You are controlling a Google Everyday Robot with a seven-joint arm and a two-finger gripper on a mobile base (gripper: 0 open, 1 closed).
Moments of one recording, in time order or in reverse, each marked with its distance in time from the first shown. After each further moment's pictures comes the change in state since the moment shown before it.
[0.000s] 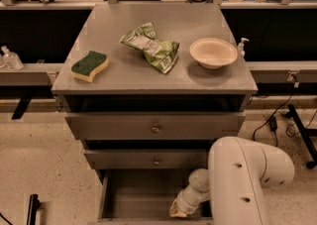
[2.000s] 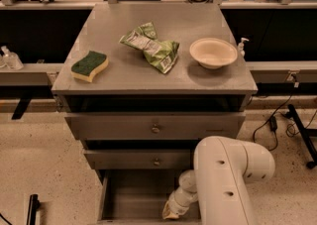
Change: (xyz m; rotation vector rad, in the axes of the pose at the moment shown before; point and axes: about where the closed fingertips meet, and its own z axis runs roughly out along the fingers) arm -0.018 -0.003 0.035 -0.038 0.019 -0.023
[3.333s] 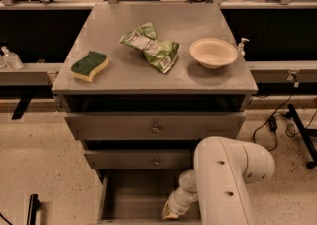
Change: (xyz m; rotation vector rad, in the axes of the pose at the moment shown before) arm 0.000 -0.002 -0.001 0.000 0.000 0.000
